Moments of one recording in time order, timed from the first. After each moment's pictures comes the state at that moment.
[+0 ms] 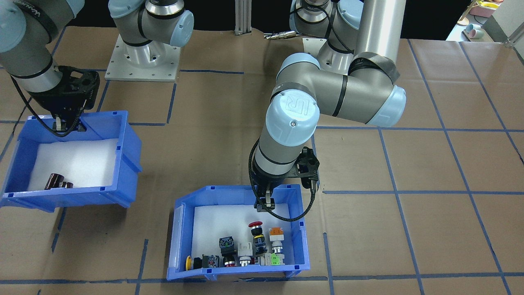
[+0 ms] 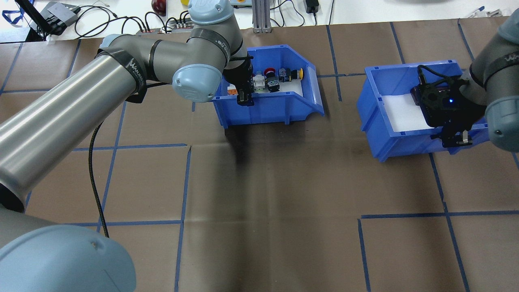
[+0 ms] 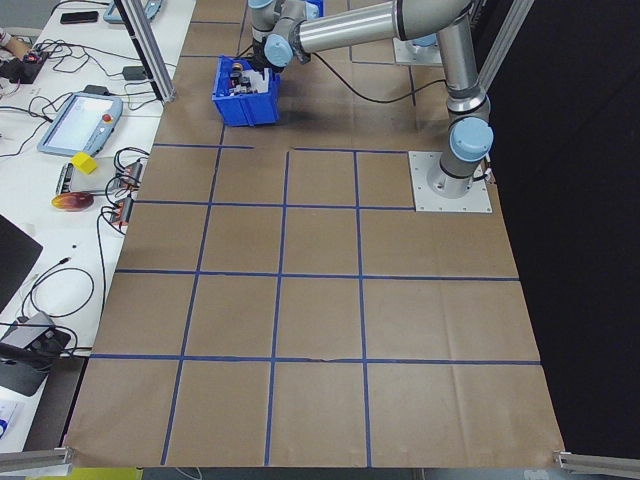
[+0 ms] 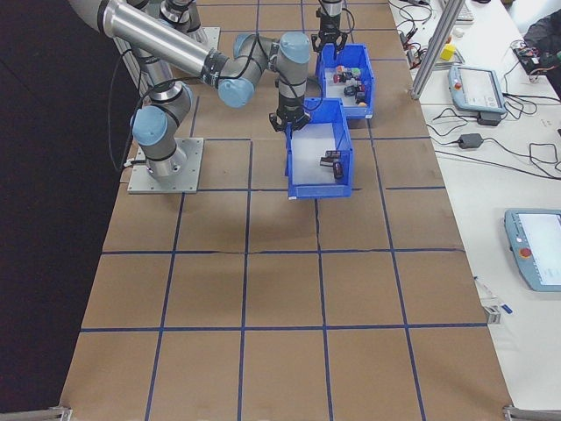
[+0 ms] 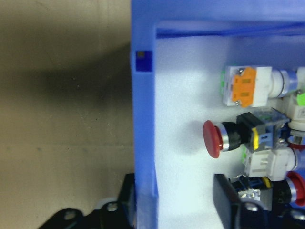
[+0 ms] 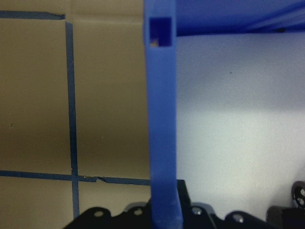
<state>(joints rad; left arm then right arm) -1.82 -2.03 -1.44 -1.18 1.46 -1.88 1.26 -1.64 1.99 -1.92 -1.63 -1.92</state>
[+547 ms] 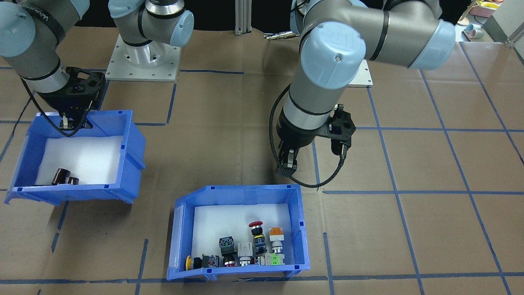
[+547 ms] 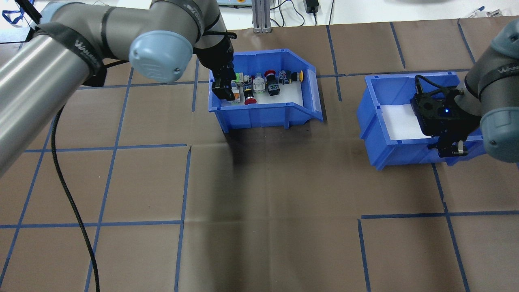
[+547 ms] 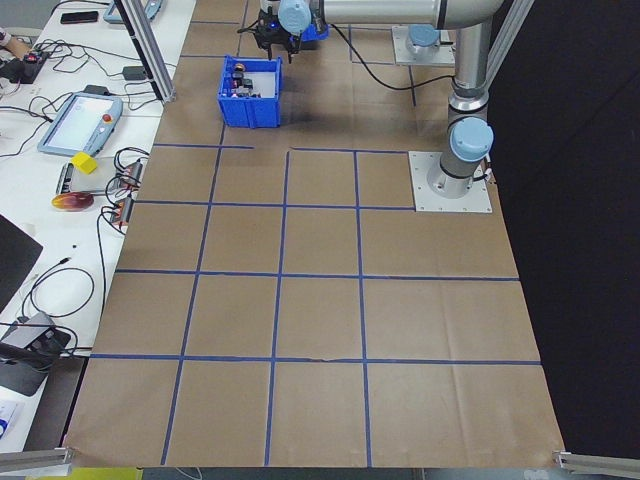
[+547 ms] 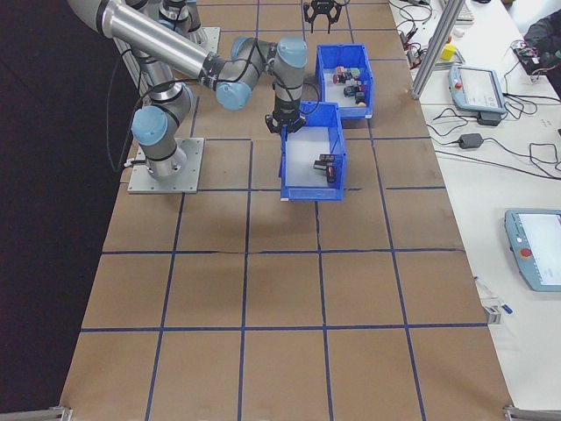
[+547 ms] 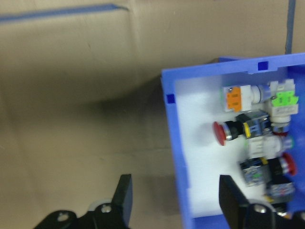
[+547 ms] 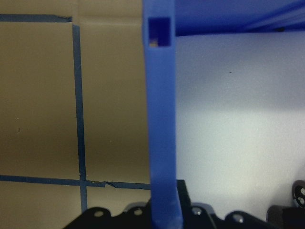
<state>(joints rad) -1.75 -1.80 -1.43 -1.53 1.47 -1.37 1.26 -1.68 2.06 -1.91 -1.63 -1.86</state>
